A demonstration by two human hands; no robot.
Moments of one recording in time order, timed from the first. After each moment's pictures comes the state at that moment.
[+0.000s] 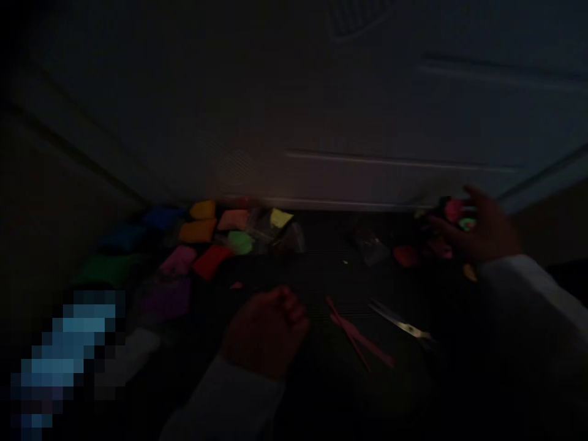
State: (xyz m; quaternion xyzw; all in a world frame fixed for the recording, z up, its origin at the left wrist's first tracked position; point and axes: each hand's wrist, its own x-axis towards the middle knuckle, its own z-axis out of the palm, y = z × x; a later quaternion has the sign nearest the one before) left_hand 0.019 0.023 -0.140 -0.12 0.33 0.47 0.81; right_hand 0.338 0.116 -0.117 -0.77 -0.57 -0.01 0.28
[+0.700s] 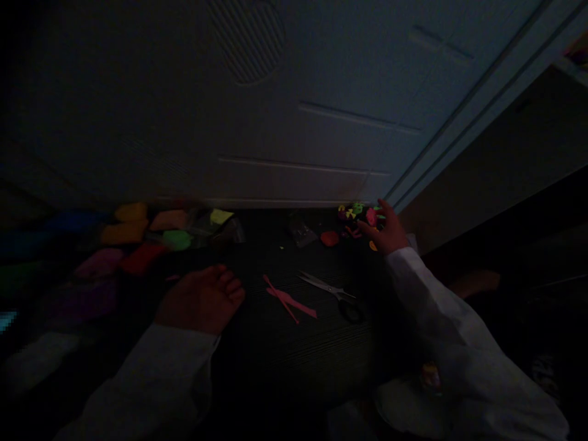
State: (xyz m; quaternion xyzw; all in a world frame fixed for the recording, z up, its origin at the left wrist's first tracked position) left_hand 0.018 0.032 -0.146 0.02 0.34 0.50 0.79; right_hand 0.369 0.064 -0.122 -0.73 -0.56 0.09 0.39
